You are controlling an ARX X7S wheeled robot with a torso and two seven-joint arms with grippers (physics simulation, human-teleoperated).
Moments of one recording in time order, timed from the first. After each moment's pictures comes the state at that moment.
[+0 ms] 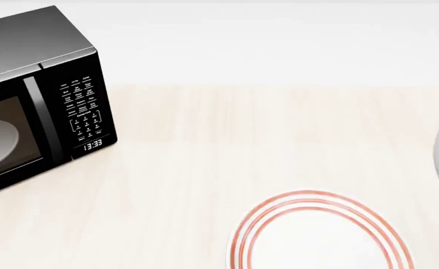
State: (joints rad) left arm 0.01 -0.27 -0.24 0.56 -0.28 -0.68 -0.30; right arm 1.60 1.01 -1.37 1.15 2.36 0.87 0.66
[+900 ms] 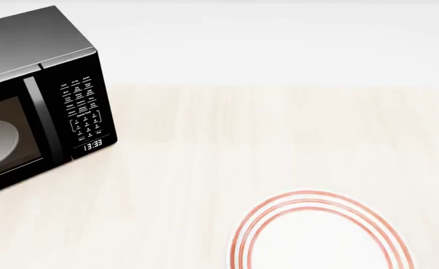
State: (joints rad) left arm 0.01 -0.28 -0.20 0.54 -0.28 -0.67 -0.31; right arm 1.44 1.10 -1.51 1.16 2.28 0.76 0.41
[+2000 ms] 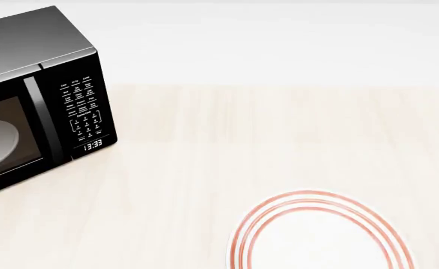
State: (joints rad) left arm 0.01 -0.29 -0.18 0.54 -0.29 -0.67 -0.33; right arm 1.37 0.95 -2.08 1.31 2.73 0.66 0.24
